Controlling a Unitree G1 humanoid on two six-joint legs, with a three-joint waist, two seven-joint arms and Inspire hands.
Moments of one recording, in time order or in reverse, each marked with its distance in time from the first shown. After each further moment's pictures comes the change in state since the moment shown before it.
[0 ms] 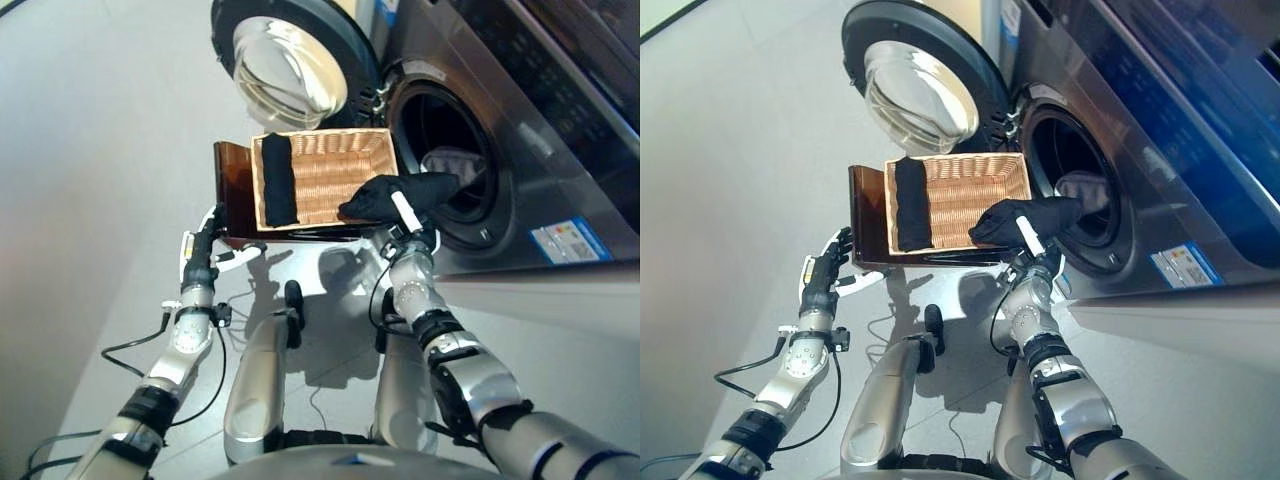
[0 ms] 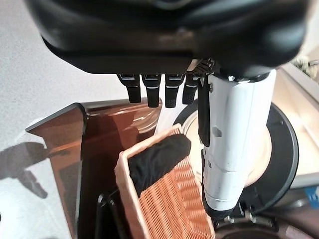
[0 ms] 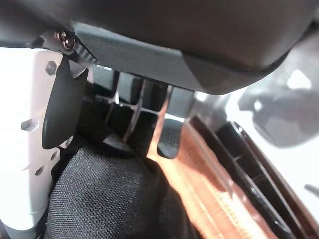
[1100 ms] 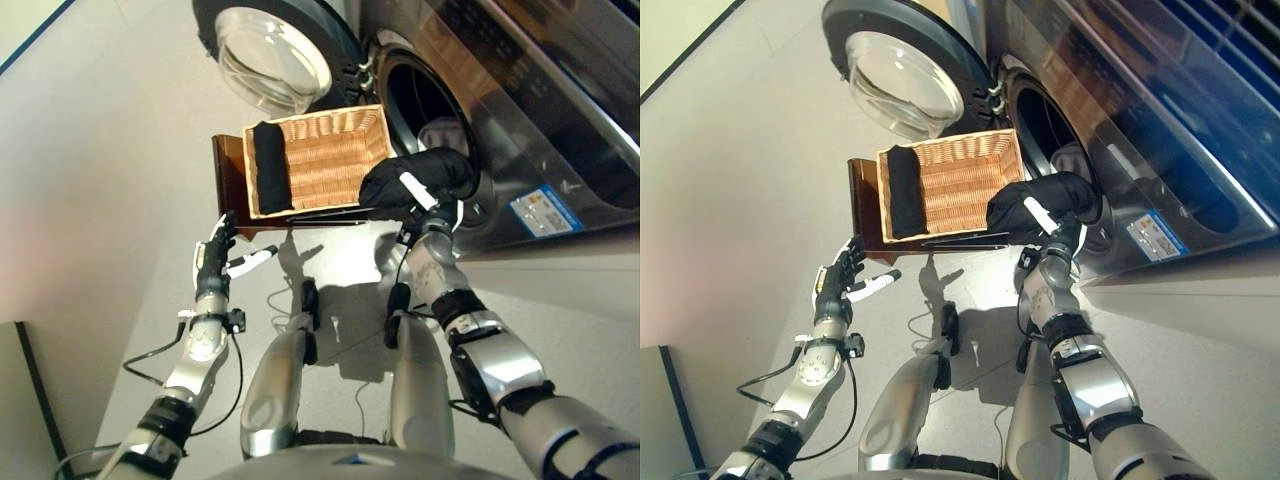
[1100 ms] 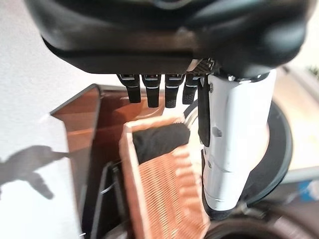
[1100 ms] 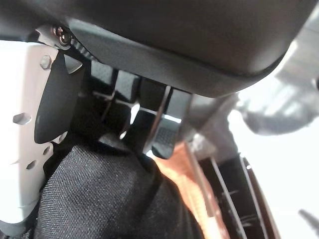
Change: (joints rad) left arm 0.046 -0.107 0.035 -0.028 -0.041 -0.001 -0.029; right arm -0.083 -0.118 0.118 0.071 -0.248 0.120 -0.051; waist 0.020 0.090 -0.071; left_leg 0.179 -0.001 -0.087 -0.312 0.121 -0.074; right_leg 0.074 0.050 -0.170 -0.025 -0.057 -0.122
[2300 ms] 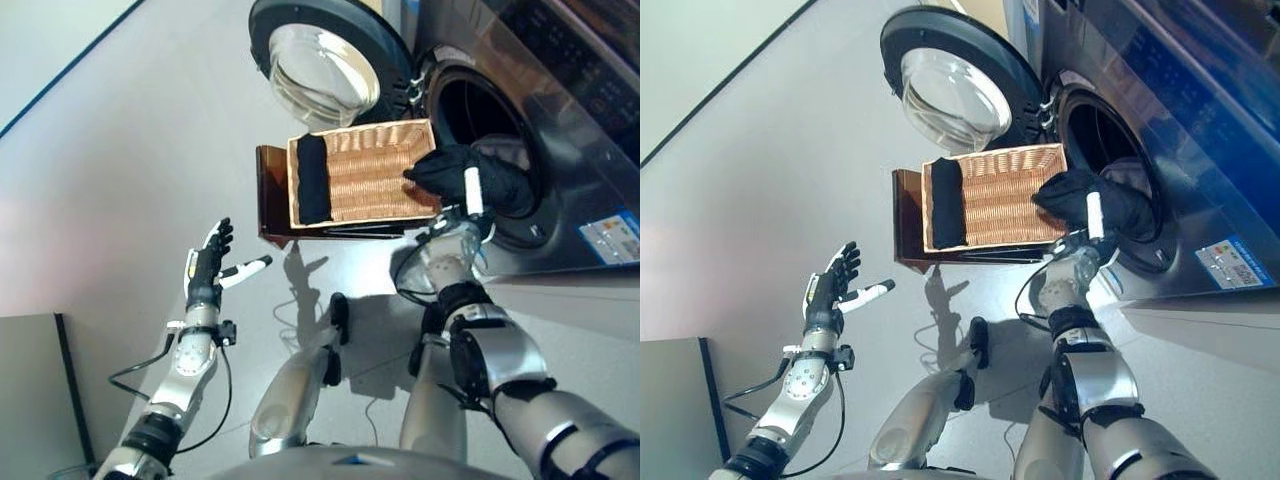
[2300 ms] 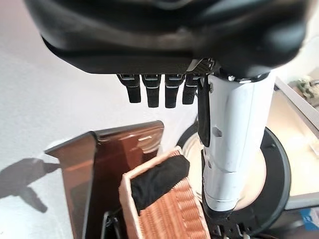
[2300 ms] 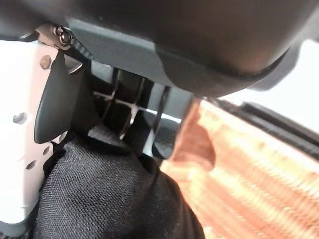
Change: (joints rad) left arm 0.053 0.062 -0.007 -0.086 0.000 -0.047 -0.029; right arm -0.107 -0.037 -0.284 0.051 0.398 -0.200 0.005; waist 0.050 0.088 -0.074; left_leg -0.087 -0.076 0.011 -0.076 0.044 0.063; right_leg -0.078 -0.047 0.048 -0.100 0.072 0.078
